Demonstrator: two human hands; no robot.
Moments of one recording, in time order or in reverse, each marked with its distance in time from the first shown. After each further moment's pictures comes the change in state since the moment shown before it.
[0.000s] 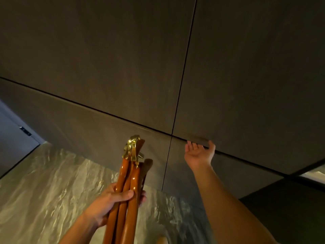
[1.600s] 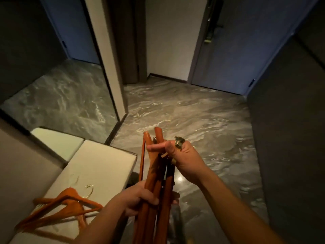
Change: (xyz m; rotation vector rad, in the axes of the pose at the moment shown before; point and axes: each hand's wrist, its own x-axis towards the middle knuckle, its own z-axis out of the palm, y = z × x) left_hand -0.501 -0.725 0.305 -0.620 0.708 0.732; right_hand -0.703 0.031 -0.478 -1.634 -1.940 0.992
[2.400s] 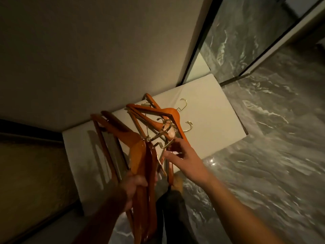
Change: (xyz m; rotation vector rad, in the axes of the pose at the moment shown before) left_hand -0.234 -0.250 -0.273 -0.752 1.055 0.178; right_hand 0.089 0.276 0.394 -0.463 -0.750 0.355
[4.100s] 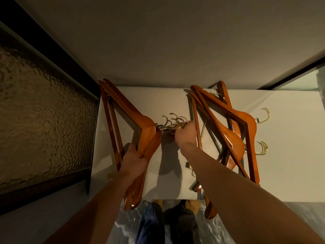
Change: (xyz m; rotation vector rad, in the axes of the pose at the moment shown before) left_hand 0.164 -0.066 -0.170 0.357 0.643 0.110; right_hand 0.247 0.093 0.210 -0.301 0.222 0.238
